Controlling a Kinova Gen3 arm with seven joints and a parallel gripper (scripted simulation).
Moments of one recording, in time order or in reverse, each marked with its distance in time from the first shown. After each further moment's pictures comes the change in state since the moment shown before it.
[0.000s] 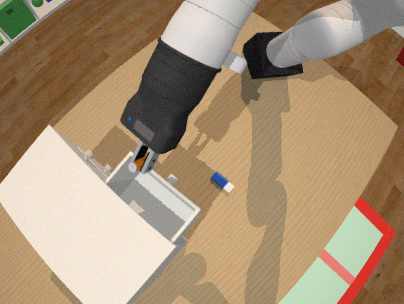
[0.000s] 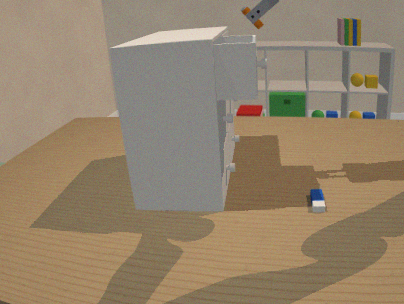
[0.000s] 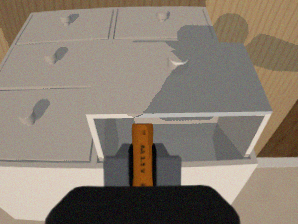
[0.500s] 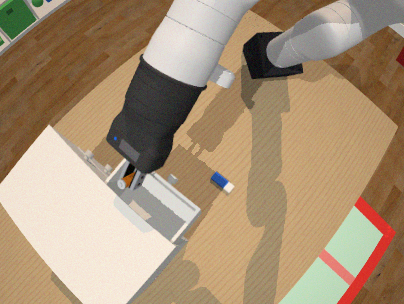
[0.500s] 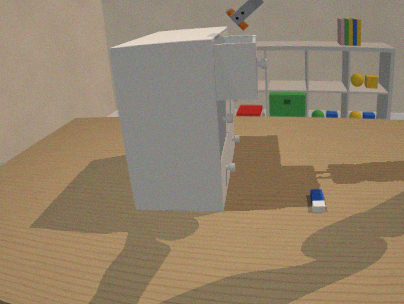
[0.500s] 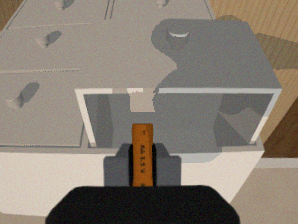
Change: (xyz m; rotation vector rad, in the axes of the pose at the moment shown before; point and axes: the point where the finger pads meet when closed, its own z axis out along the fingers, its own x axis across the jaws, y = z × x) arm 0.003 0.017 0.023 0.004 0.010 -0.009
